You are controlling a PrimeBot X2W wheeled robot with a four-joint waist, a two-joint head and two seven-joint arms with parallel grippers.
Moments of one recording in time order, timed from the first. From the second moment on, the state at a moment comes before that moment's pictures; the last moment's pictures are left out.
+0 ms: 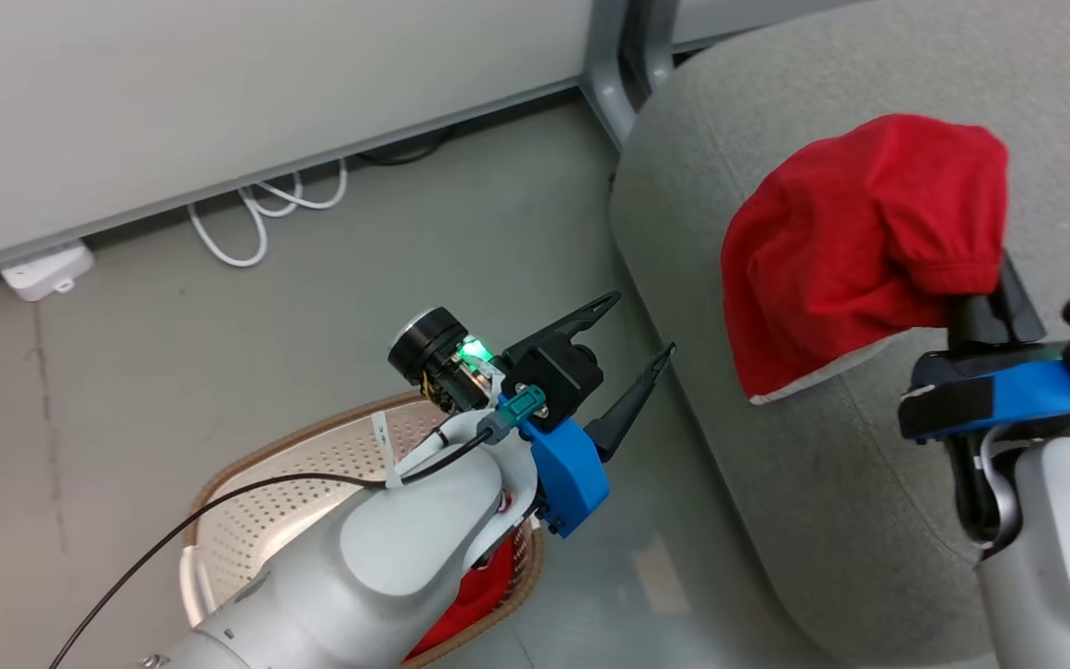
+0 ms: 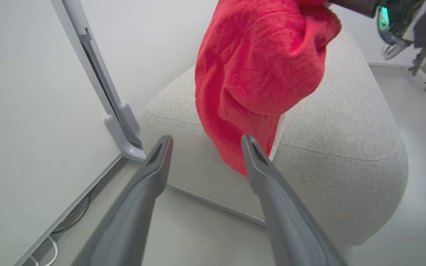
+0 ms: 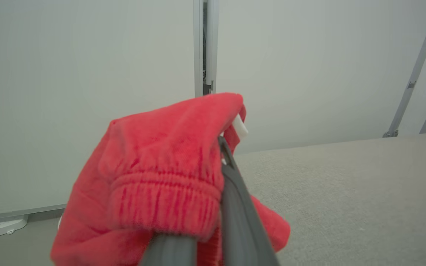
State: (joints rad) left arm -0.91 0.07 -1.13 0.70 -0.54 0.02 -0.26; right arm -0.46 -0.18 -0.03 0.35 0.15 0.13 -0.26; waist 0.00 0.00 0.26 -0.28
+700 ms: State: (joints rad) left arm -0.95 0.07 -1.17 0.70 -0.52 0.01 -0.25; right arm -0.37 -0.13 -0.23 0.26 0.15 0.13 -0.26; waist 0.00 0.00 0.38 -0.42
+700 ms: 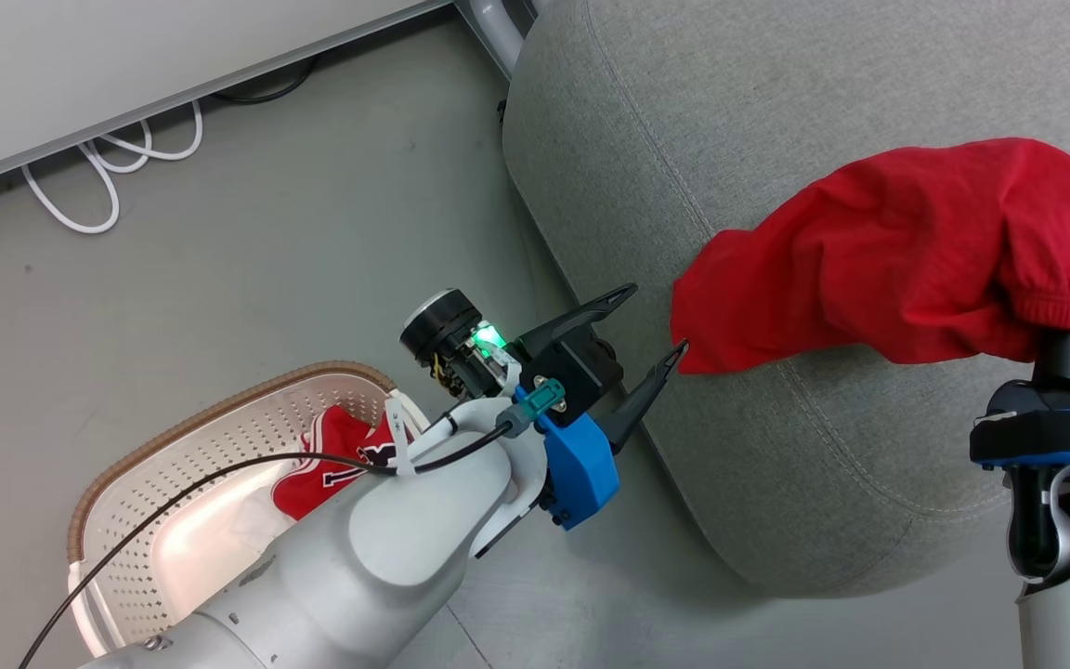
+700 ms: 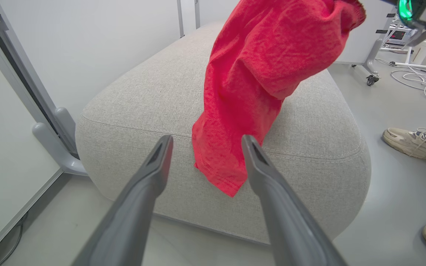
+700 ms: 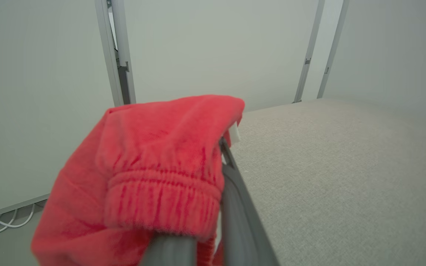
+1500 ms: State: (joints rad) left arm -1.10 0.10 -1.17 0.61 -0.47 0.04 -0.24; right arm -0.77 -0.44 -0.38 0.19 0.22 0.13 -0.26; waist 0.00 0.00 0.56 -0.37
